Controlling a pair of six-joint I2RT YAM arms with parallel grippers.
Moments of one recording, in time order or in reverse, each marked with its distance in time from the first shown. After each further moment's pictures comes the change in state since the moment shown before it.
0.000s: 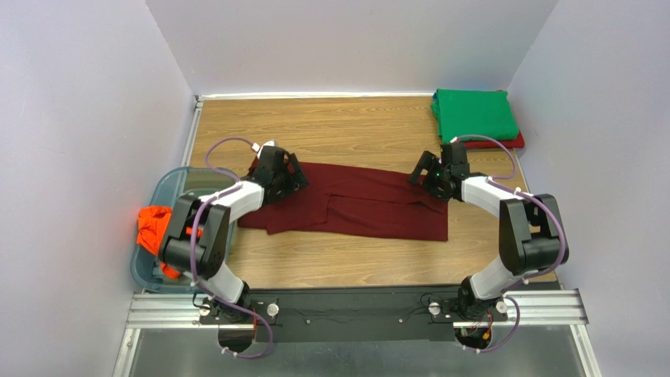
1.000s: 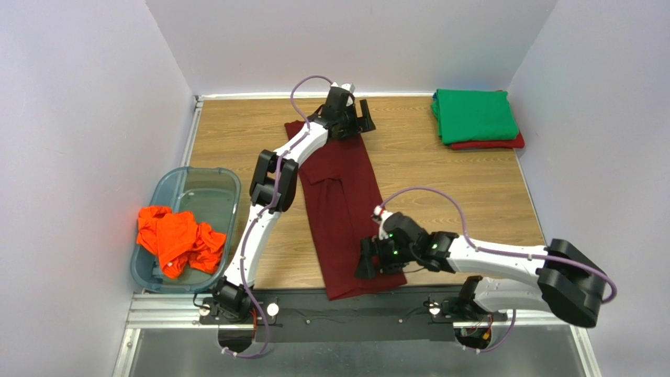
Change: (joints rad) left arm -0.154 1.048 1.523 -0.261 0.237 0.124; right arm 0.790 -0.463 -0.394 -0.056 -0.184 0.116
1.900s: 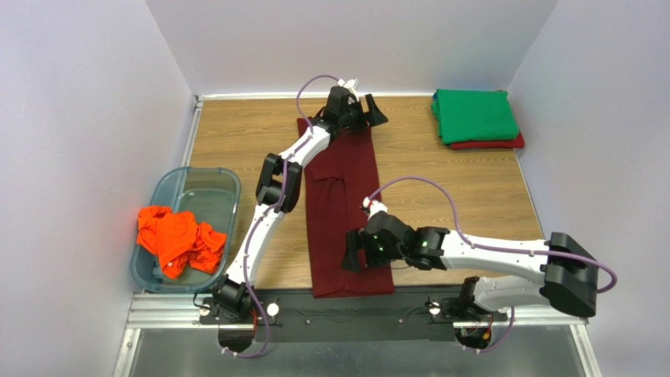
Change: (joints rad) left arm 0.001 0.153 0.145 0.230 0.212 -0.114; right arm 0.204 0.090 0.219 -0.107 0.239 0.072
